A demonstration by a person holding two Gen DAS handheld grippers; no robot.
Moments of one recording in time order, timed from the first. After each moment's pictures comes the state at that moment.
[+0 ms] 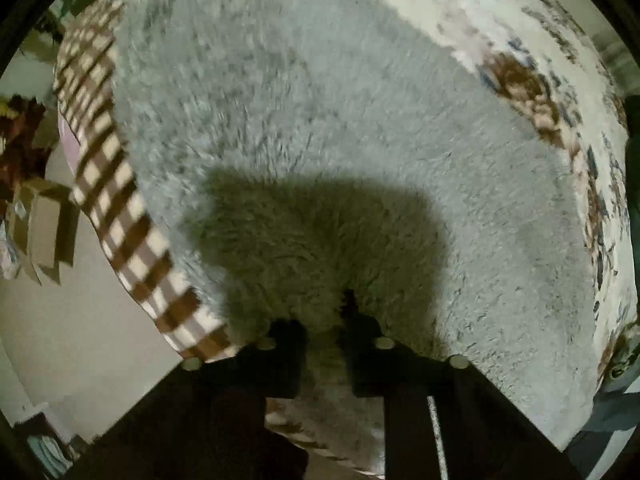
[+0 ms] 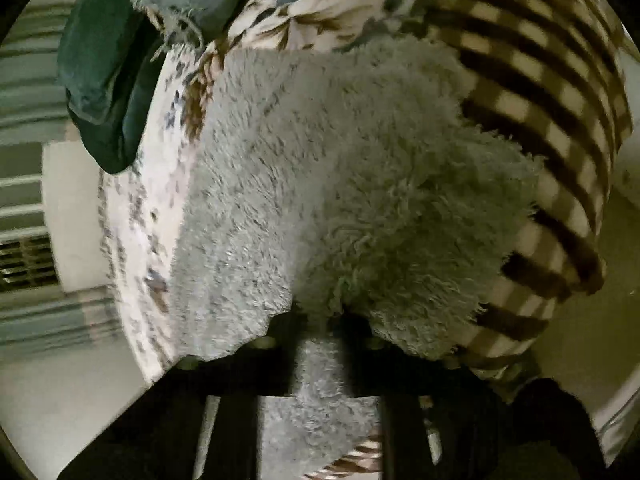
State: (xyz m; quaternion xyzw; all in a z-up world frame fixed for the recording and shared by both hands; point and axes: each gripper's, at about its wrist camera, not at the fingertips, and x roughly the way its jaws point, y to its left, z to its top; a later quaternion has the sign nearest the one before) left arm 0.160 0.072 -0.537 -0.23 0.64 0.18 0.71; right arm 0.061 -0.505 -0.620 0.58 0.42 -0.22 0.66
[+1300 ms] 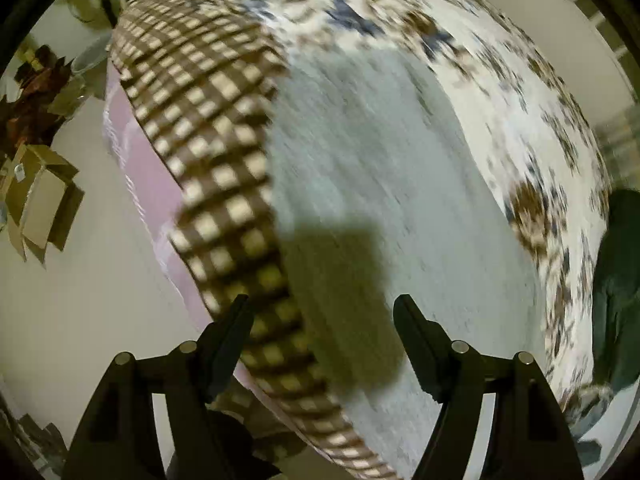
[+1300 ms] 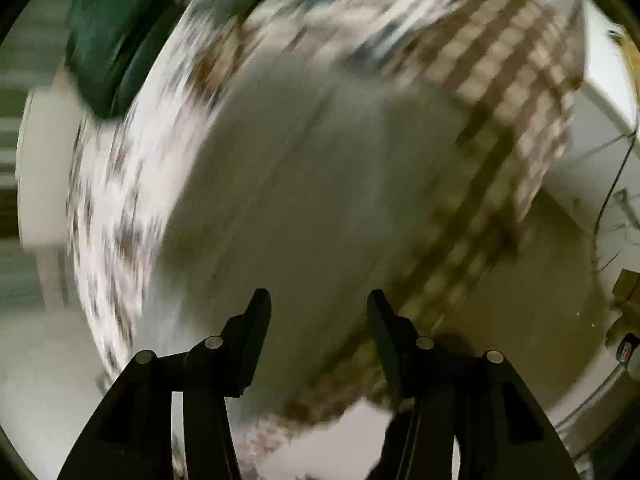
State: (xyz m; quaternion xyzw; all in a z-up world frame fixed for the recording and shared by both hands) left arm 0.119 0.199 -0.488 -0.33 0.55 0.22 0.74; right arm 0.058 -0.427 -0.585 0.52 0.53 -0.18 0.64
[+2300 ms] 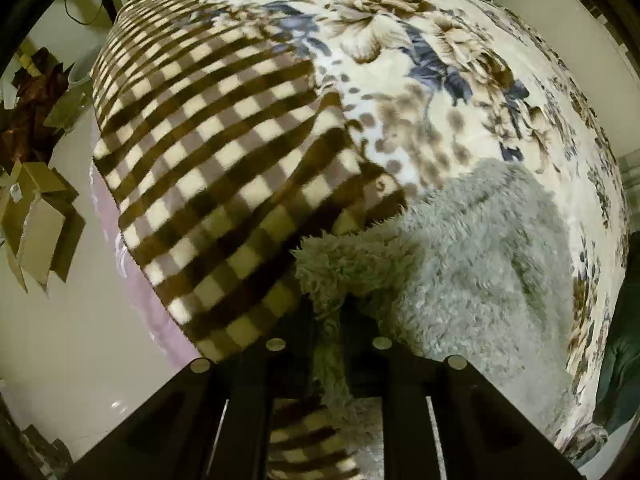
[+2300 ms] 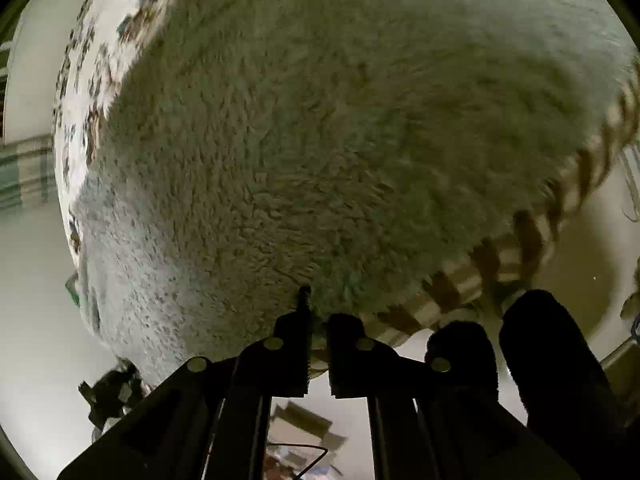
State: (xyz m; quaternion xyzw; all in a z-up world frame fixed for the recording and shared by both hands) left arm 0.185 0.325 -0.530 -0.32 0.56 0.23 0.73; right arm 0.128 -0.204 -0.647 0.47 0.63 -0.11 0.61
